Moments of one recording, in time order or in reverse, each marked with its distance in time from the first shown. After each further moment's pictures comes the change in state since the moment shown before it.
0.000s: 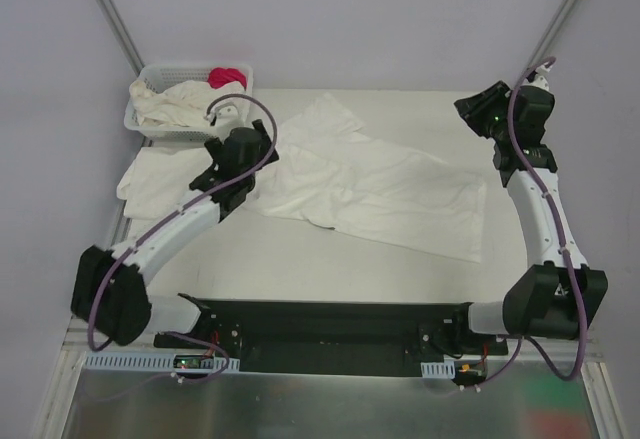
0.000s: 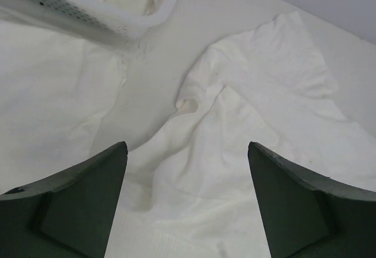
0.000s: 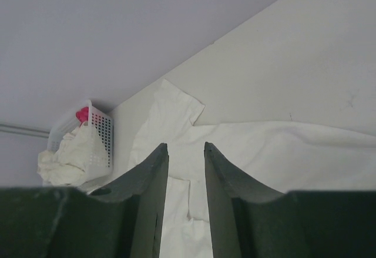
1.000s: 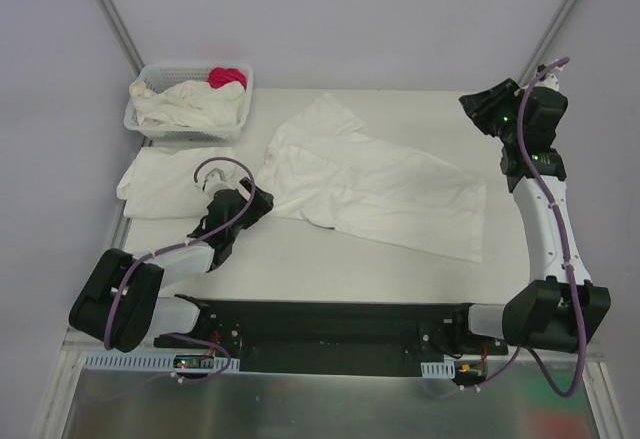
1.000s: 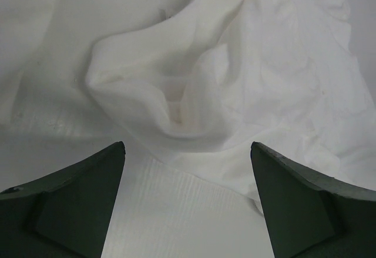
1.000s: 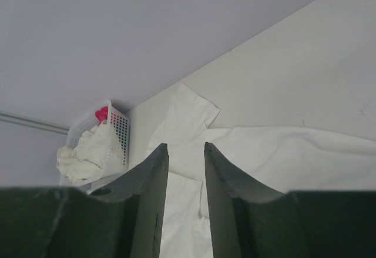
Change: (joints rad) left arm 0.108 -0.156 -0.671 0.514 0.364 -0.341; right arm -0.021 -0.032 0.000 0.005 -0.076 0.023
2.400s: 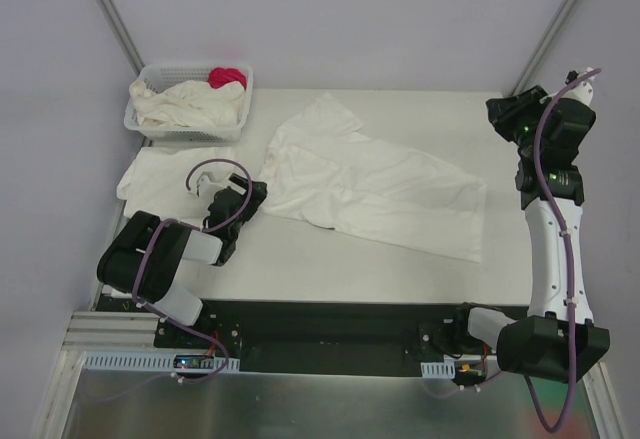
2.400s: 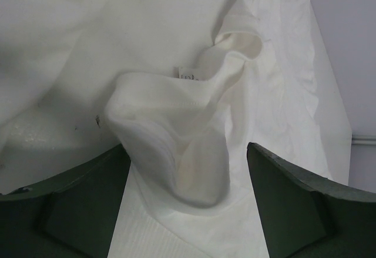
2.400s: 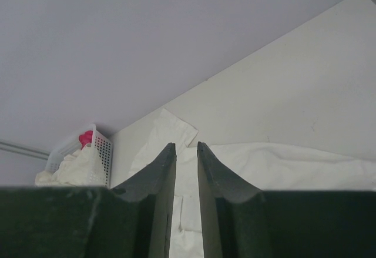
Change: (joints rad) left arm 0.055 0.301 -0.021 0.411 -0.059 -0.199; right arm -0.077 -0.152 -0.020 -0.060 0.063 -0.071
